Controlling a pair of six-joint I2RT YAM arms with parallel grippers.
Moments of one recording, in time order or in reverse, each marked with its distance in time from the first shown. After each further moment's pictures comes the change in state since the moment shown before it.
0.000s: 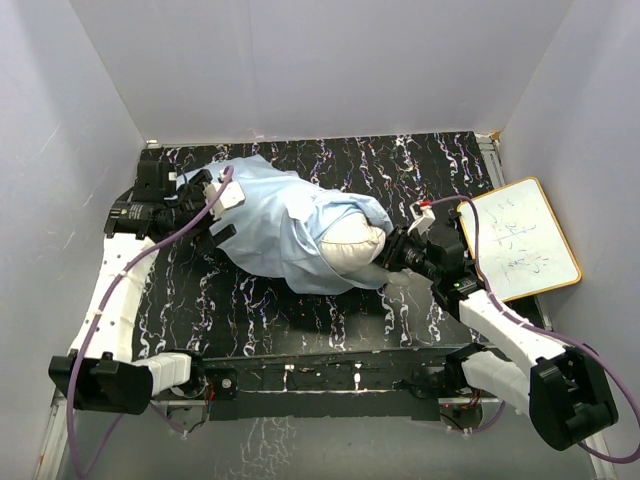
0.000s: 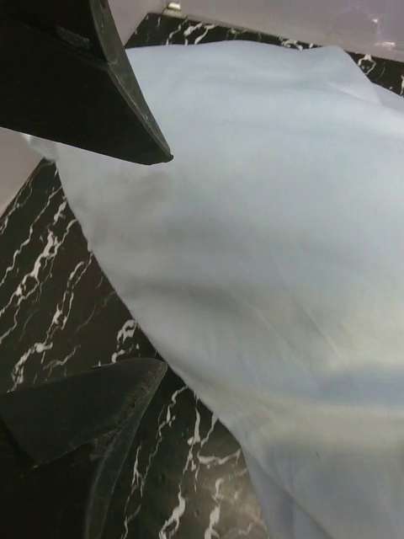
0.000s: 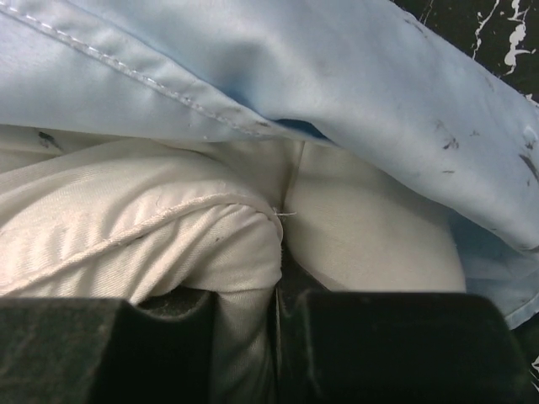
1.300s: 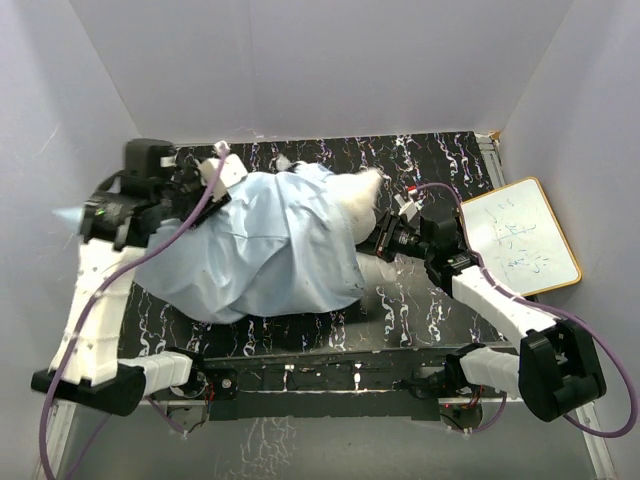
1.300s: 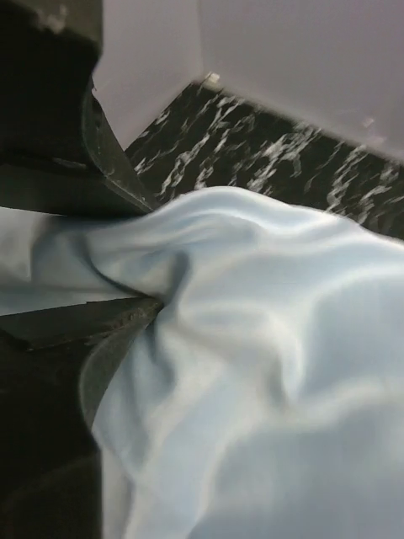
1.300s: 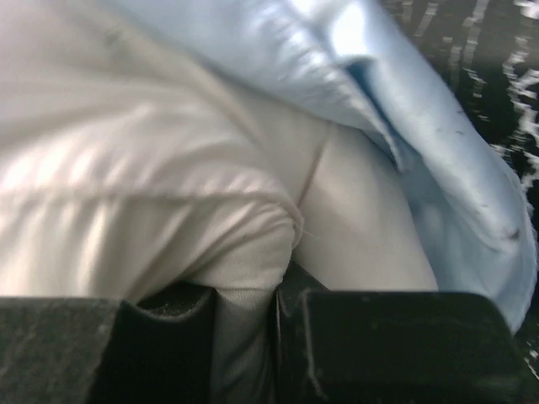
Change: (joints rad) left arm -0.177 0.041 0.502 -0.237 -0.198 -0.175; right arm -0.011 0.146 0.178 -0.016 -0.327 0.360
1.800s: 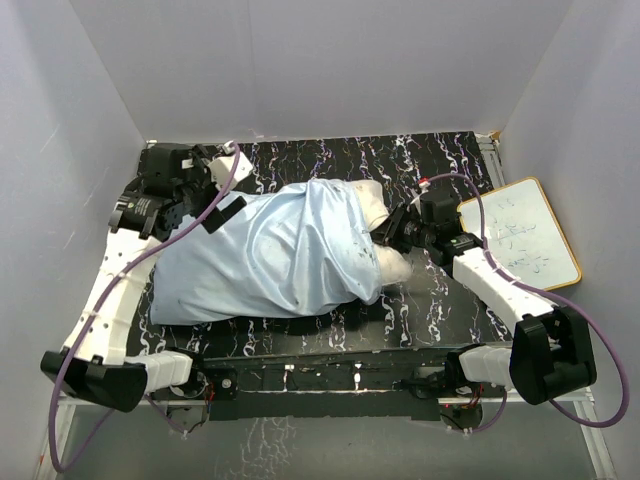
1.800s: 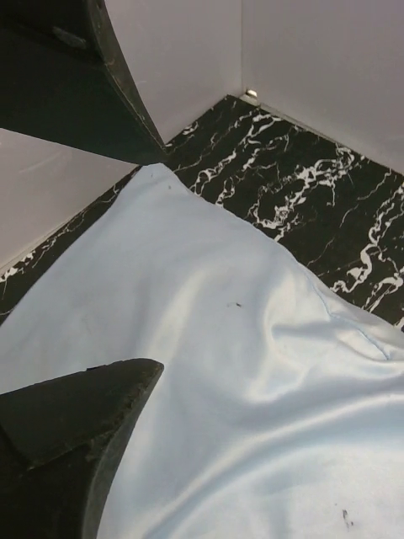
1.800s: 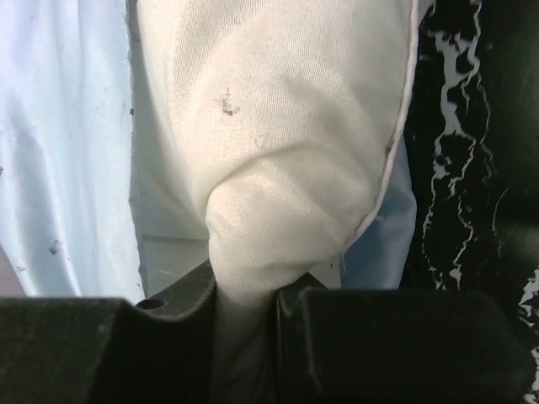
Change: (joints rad) left arm 0.007 0.035 -0.364 0.322 -0.211 -0.045; right arm -0.078 0.095 0.120 -0.381 0.292 -0.226
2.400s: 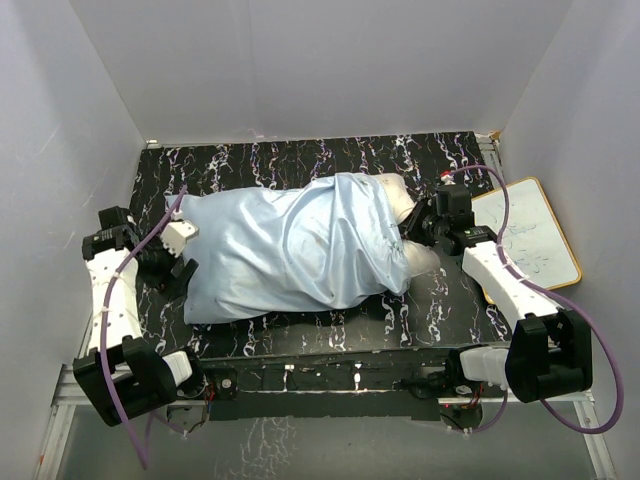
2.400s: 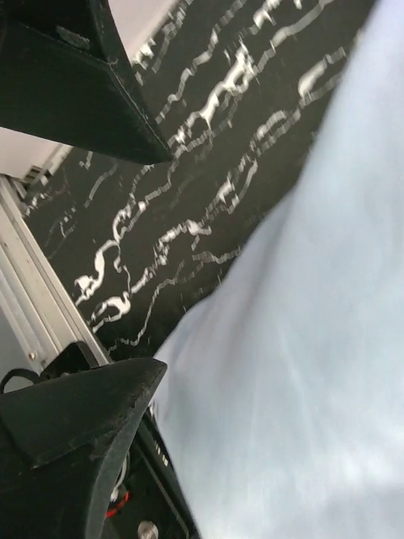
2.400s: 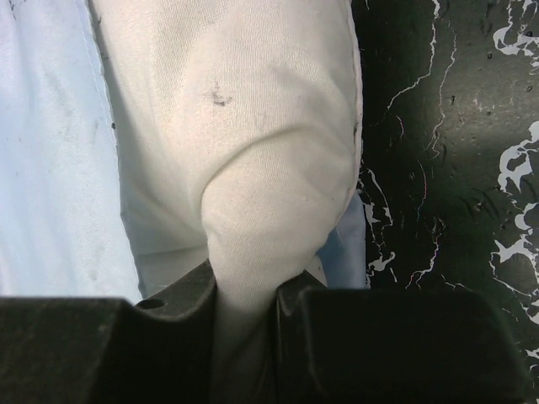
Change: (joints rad) left arm 0.626 -0.100 -0.431 -0.238 0.287 0.275; right arm -0.119 0.001 0.093 -0.166 0.219 -0.217
